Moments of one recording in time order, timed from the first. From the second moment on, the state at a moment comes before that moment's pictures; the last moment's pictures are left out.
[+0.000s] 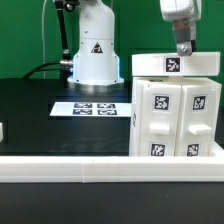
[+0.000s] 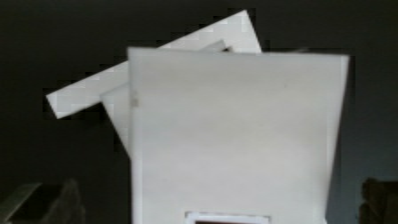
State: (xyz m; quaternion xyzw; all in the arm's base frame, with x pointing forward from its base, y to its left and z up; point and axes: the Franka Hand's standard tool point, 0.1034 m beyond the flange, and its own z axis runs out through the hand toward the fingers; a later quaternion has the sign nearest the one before) arm 0.604 0.101 0.185 -0.56 0.82 0.04 0.11
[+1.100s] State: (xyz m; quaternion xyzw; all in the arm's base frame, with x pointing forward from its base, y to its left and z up) arm 0.610 0.111 0.190 -0.84 0.53 0.03 0.10
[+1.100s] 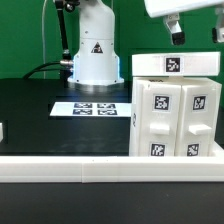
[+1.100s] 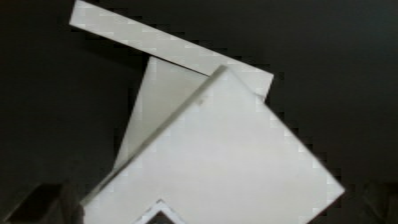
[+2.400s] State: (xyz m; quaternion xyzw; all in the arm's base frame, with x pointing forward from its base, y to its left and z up) arm 0.612 0.100 0.182 -1.00 0.02 0.00 0.08
